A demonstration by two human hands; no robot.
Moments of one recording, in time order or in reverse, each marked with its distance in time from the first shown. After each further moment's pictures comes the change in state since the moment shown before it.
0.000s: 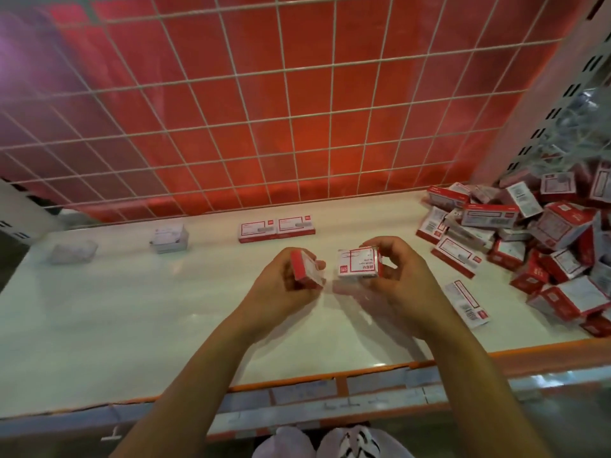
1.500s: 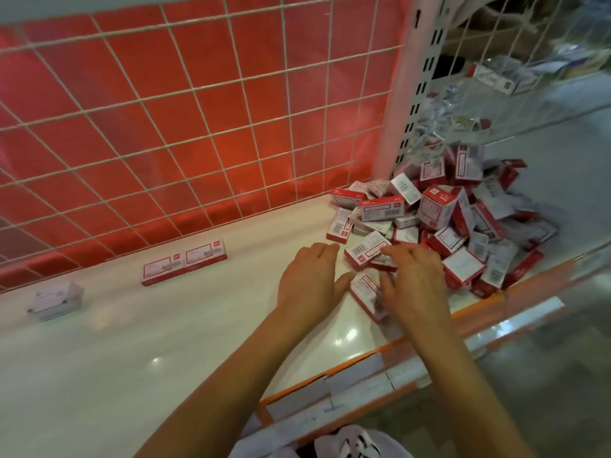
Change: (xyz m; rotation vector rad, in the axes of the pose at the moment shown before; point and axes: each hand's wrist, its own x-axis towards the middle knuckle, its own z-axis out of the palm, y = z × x) left_hand 0.070 0.039 0.151 1.081 0.003 0.381; right_hand -0.027 0.023 -0.103 -1.010 0.587 -0.014
